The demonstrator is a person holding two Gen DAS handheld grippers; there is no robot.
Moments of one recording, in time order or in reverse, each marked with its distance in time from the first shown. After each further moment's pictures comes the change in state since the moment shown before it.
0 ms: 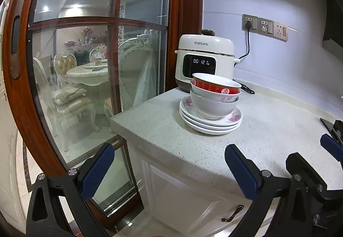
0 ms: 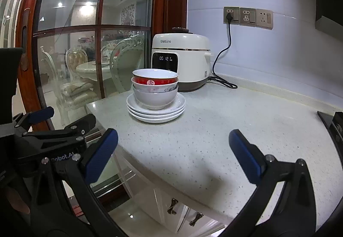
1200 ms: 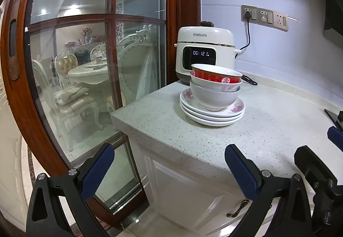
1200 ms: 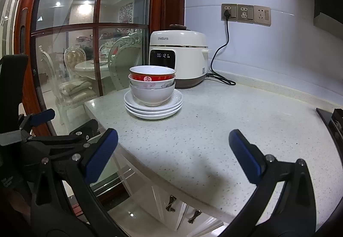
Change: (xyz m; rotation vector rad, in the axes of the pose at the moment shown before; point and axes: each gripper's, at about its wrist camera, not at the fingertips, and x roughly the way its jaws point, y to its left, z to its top) left arm 0.006 -0.006 -0.006 0.036 0.034 0.031; right arm -0.001 -0.006 -0.003 0.007 0.015 -0.003
